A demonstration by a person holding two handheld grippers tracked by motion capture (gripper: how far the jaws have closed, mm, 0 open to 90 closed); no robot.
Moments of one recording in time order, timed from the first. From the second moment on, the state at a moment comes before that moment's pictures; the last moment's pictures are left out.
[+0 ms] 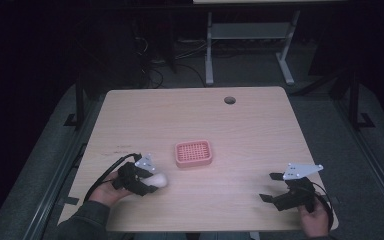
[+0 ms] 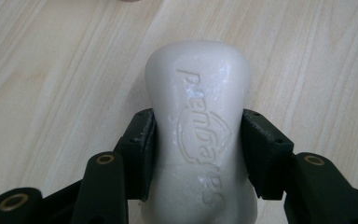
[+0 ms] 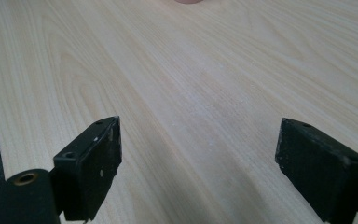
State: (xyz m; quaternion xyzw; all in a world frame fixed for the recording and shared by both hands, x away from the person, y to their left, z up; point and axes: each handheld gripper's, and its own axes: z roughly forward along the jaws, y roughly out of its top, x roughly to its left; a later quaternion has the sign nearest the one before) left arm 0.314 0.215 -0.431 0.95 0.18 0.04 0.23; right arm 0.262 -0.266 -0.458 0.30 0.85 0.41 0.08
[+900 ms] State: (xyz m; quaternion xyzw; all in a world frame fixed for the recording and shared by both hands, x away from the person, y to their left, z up) left arm 0.337 0.189 -0.413 0.96 0.16 0.03 0.23; right arm 0.261 -0.267 -0.458 0.30 0.85 0.42 0.08
